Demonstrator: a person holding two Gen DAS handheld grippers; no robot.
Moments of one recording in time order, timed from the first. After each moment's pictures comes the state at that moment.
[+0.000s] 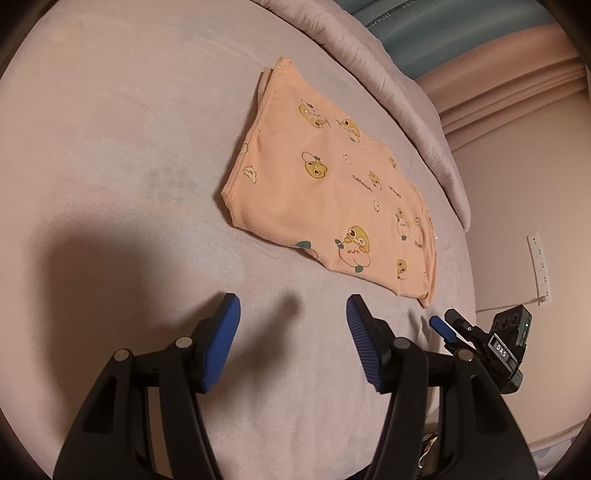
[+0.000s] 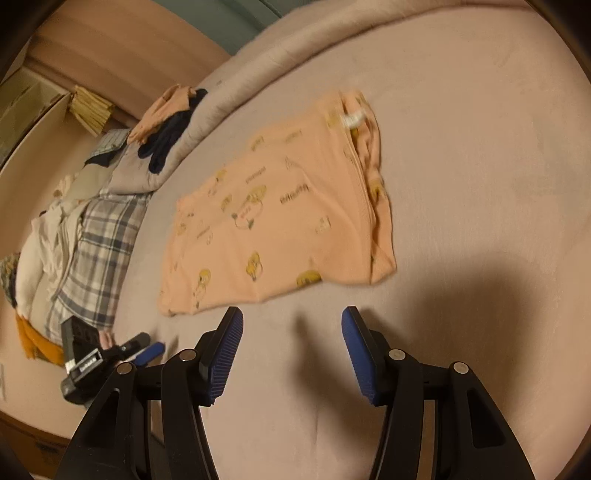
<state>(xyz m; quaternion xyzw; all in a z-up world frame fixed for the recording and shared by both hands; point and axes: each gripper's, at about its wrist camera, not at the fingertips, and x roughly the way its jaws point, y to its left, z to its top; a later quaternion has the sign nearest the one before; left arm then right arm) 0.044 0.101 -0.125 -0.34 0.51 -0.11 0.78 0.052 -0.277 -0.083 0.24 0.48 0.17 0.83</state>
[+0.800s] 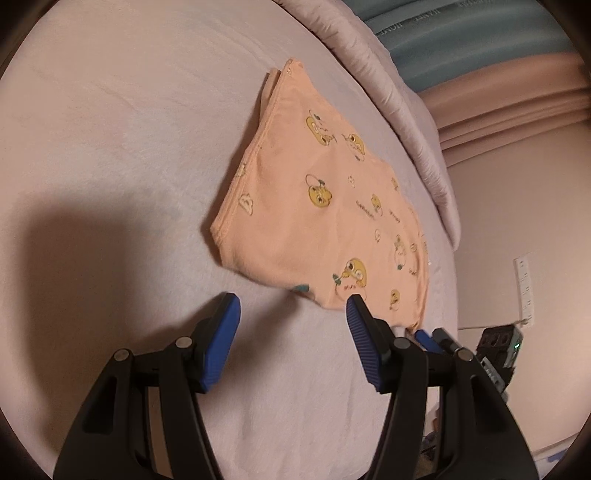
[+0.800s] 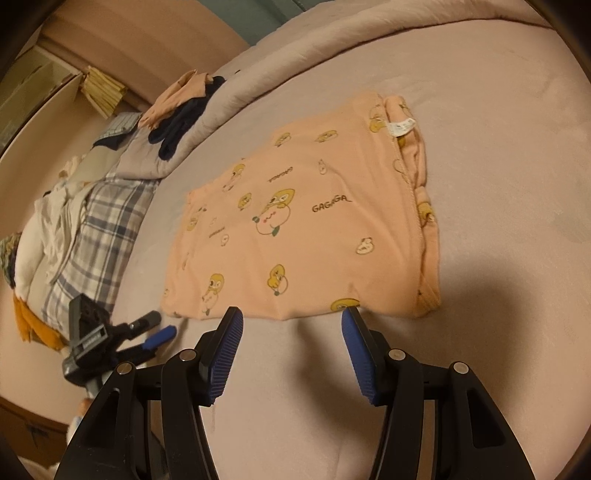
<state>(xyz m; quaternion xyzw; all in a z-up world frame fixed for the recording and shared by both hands) 0.074 0.117 -0.140 -0.40 0.50 -0.12 0.76 0.067 -0.262 -0.083 0.21 0.49 0.21 0.82</state>
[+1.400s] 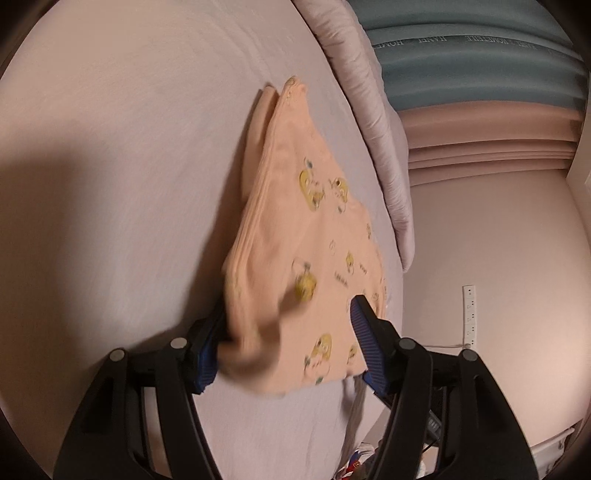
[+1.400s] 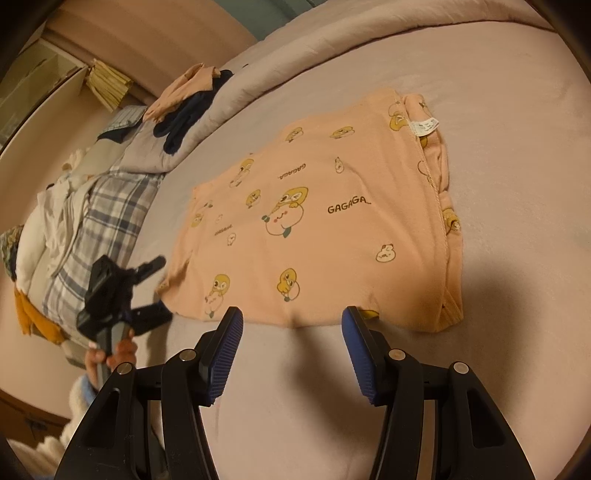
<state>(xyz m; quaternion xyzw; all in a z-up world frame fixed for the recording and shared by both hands) 0.139 0.147 -0.157 -0.49 0.47 -0.18 0.71 0.074 -0.257 -0.083 0.21 0.49 0.22 0.82</state>
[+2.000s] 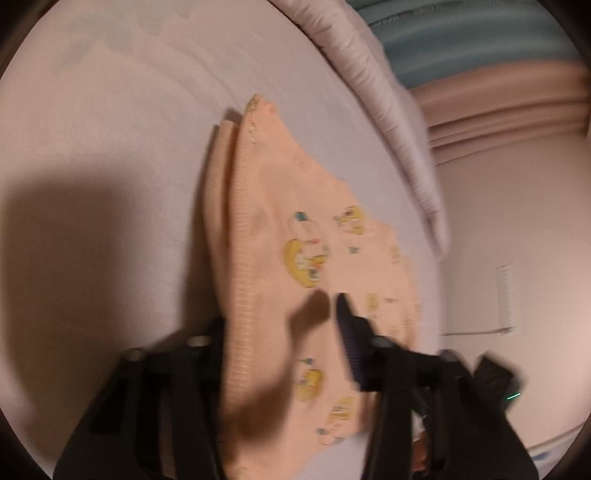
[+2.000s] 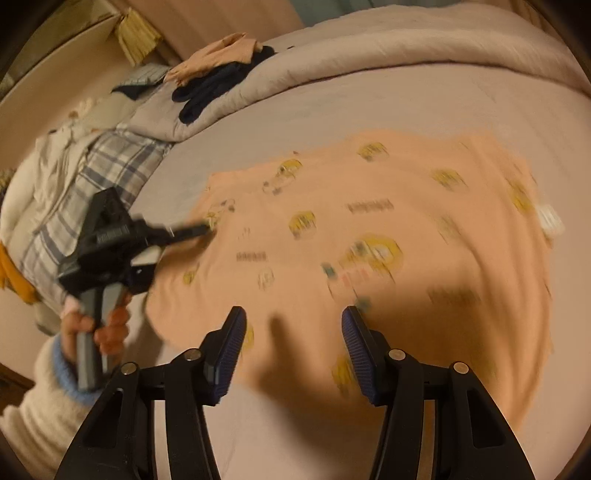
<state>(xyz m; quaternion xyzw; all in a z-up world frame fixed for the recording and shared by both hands) 0.198 0.135 -0.146 -0.38 0.52 -0.15 0.75 0.129 -0.176 -0.074 0.10 0.48 0.25 0.84</state>
